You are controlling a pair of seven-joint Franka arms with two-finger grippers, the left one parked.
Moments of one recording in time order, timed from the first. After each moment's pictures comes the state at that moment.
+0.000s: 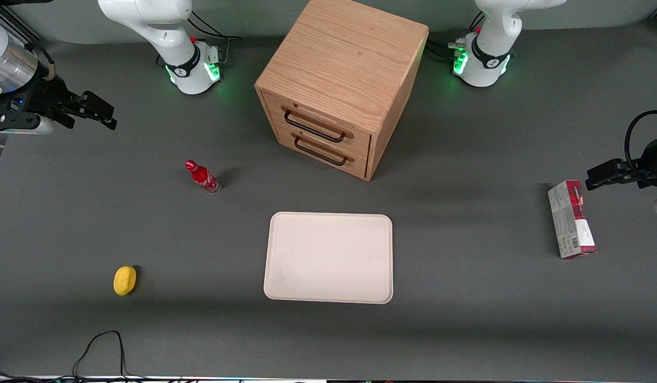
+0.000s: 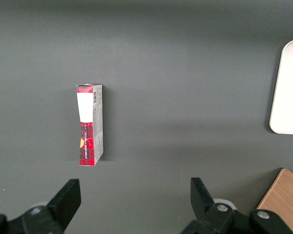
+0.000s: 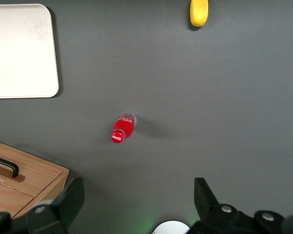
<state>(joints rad) -0.05 -0.22 0.11 -1.83 0.03 1.57 0.14</state>
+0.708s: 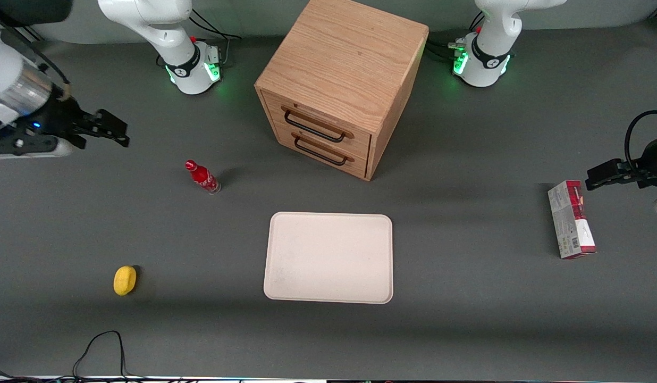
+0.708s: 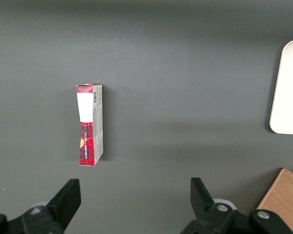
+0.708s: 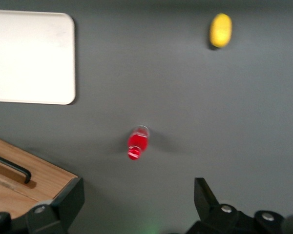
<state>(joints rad) -0.04 -0.05 0.20 -1.66 0.03 1.57 0.13</state>
